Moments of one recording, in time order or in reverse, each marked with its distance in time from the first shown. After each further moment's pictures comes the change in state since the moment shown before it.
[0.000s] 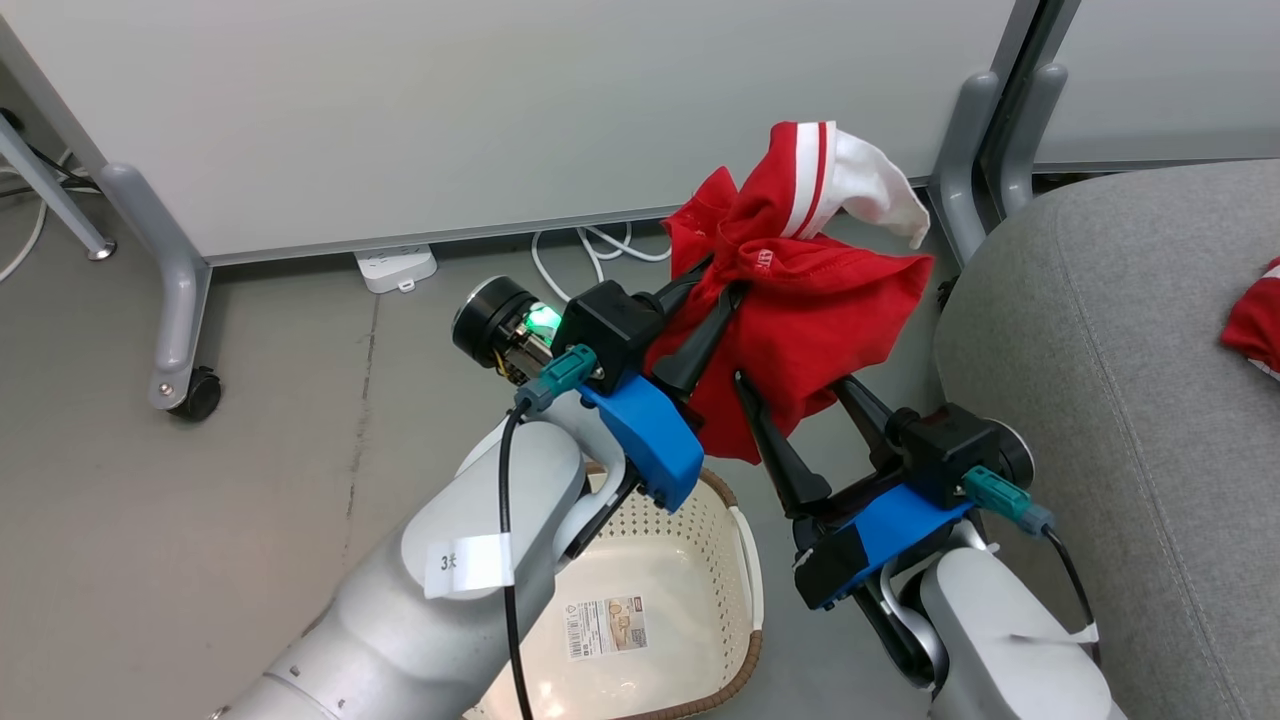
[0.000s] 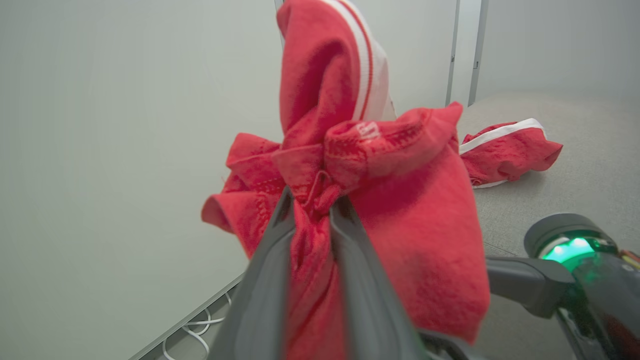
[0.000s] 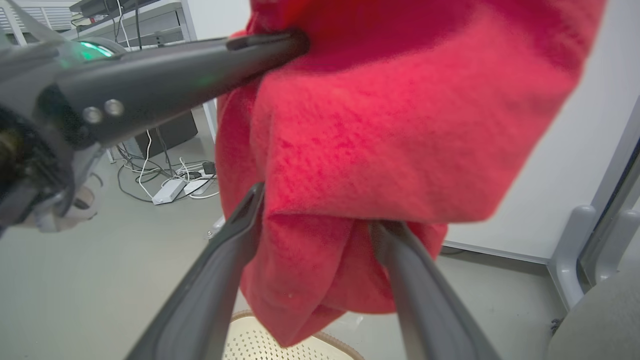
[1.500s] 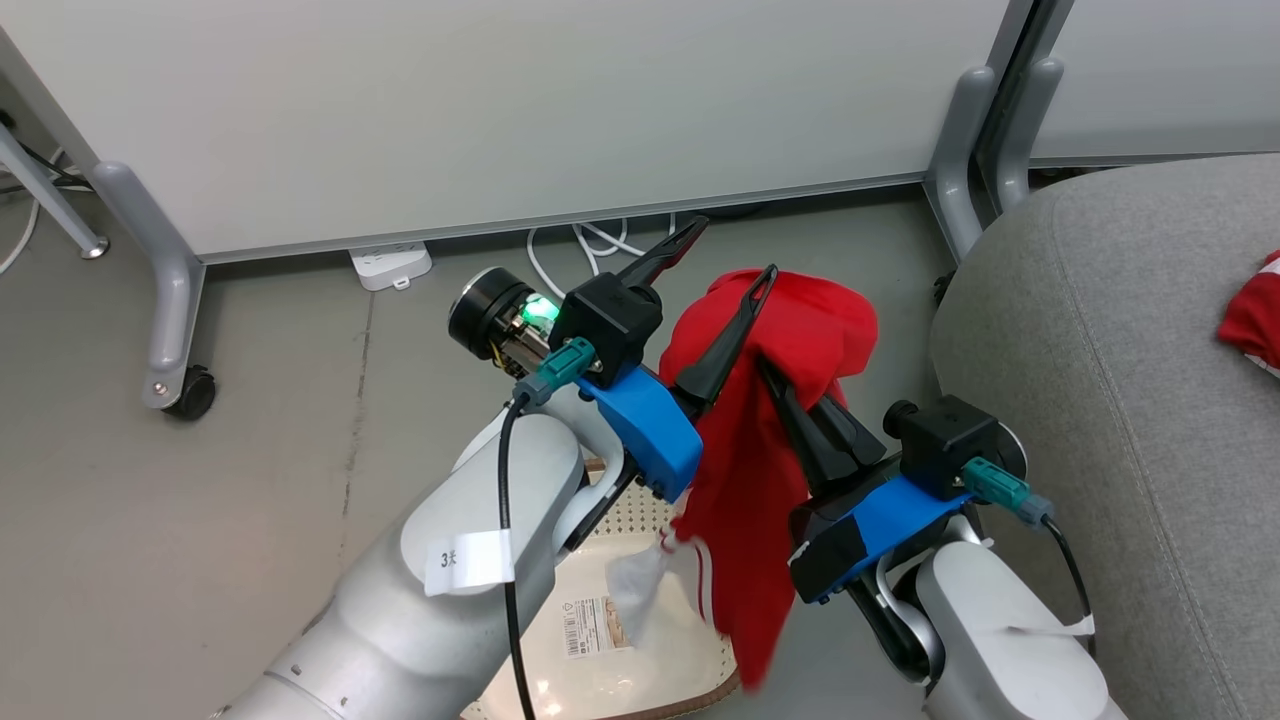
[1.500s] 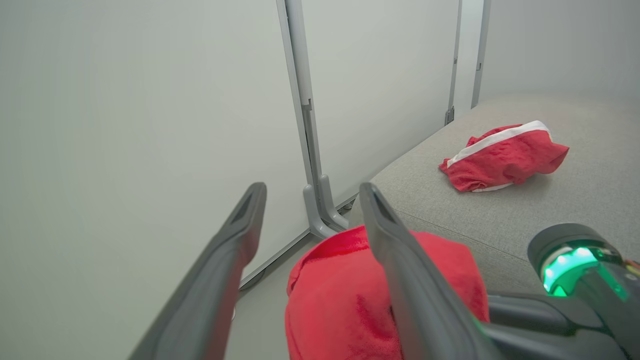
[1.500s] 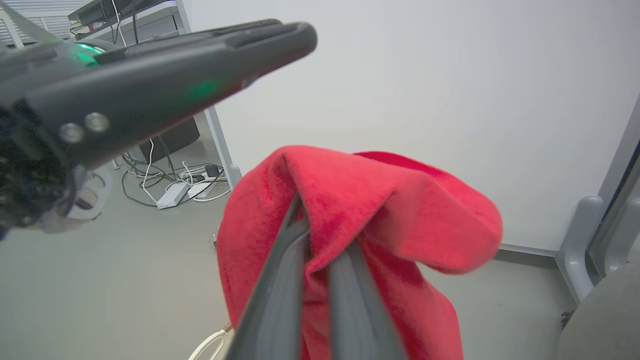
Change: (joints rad) left arm 0.000 -0.011 0.035 0.007 0.034 -0.005 0.000; right arm -0.019 0.003 0.016 0.021 0.045 0.000 0.000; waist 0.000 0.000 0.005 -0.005
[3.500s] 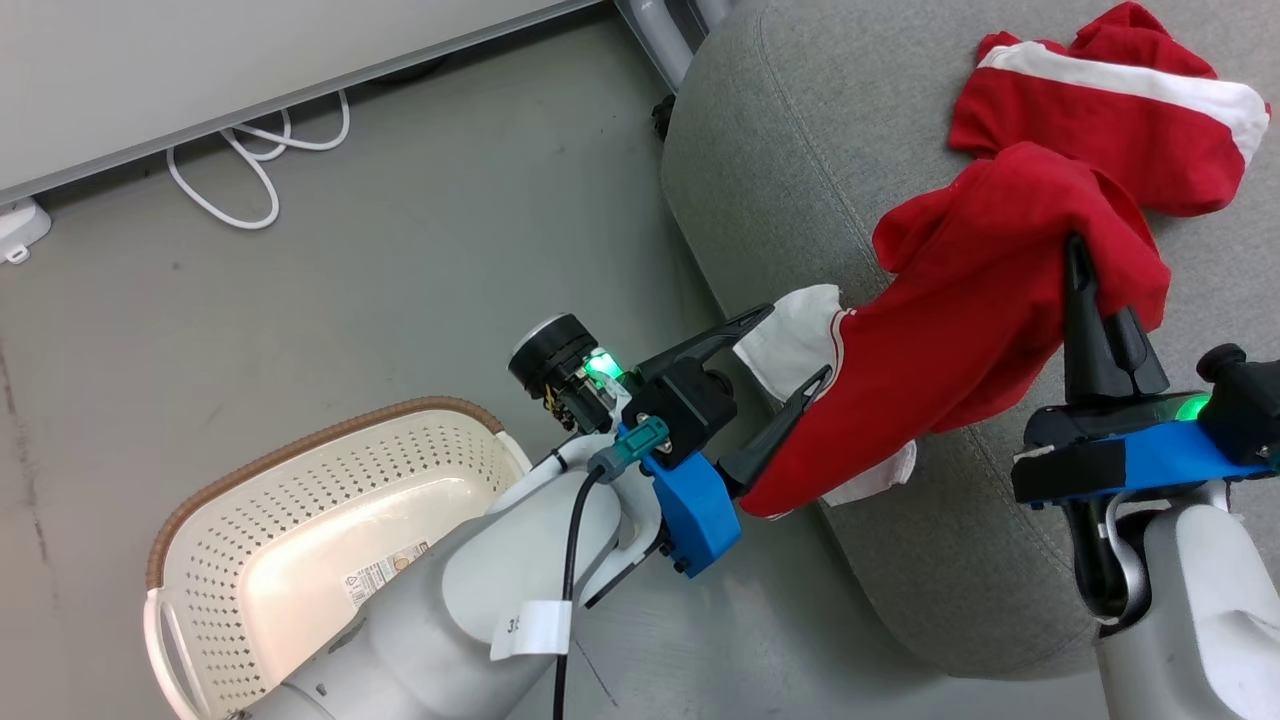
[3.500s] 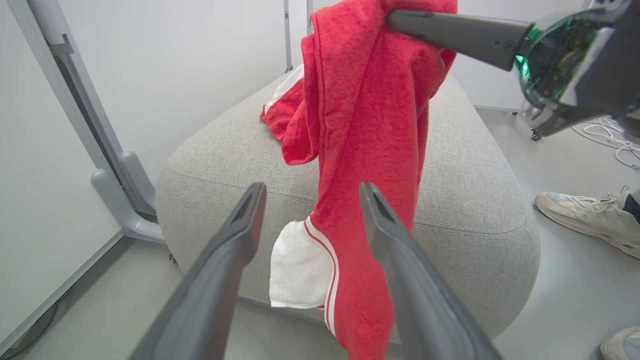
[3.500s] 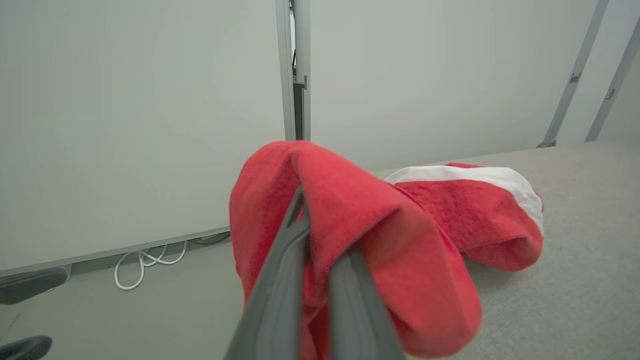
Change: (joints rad) left arm 0.001 0.028 -0.210 -0.030 0.005 0.000 0.000; right arm 0.073 -0.037 -0.449 -0.231 -0.093 0.000 0.000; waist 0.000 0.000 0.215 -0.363
